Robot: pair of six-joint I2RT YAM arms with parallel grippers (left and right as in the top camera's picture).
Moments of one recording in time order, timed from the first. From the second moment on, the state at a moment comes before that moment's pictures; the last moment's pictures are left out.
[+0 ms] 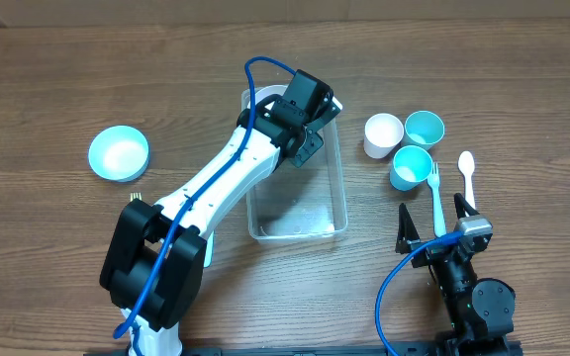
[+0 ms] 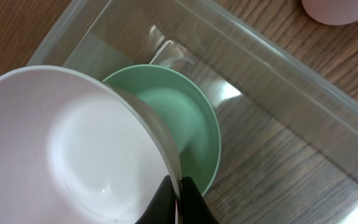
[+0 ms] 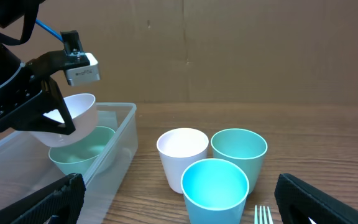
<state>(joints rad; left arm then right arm) -0.58 1.95 1.54 -0.65 -0.13 0.28 0.13 0.01 0.02 -0.03 -0.06 0.07</state>
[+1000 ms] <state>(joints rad) -0.53 1.87 1.79 -0.91 -0.21 0.13 0.13 0.01 0.02 -0.03 -0.06 0.07</state>
